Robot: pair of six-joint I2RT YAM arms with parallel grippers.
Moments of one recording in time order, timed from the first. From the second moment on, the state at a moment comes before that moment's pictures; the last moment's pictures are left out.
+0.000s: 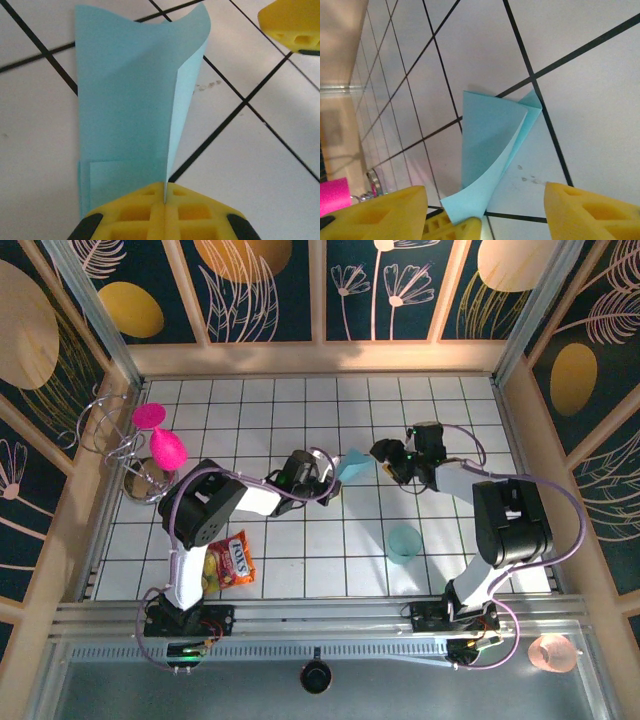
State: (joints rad) left arm -0.69 2.03 0.95 0.47 0.32 -0.30; right arm 0.22 1.65 0.82 0.05 -0.46 0.88
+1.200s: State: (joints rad) left arm -0.61 2.09 1.07 0.38 0.67 -0.87; right arm 0.31 1.82 0.94 -0.02 -0.47 0.57
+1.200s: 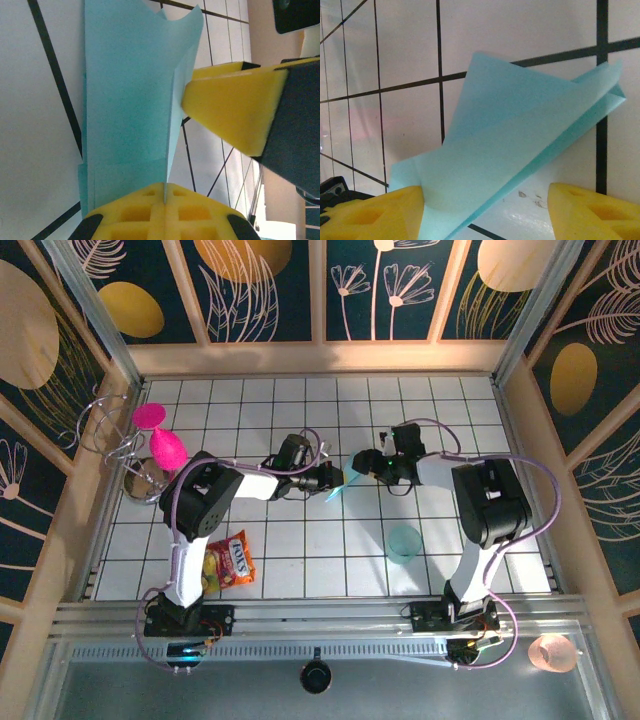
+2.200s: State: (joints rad) left arm -0.60 2.09 1.05 0.42 0.63 -0.90; right arm 0.38 1.90 1.11 -0.25 -0.30 0.56
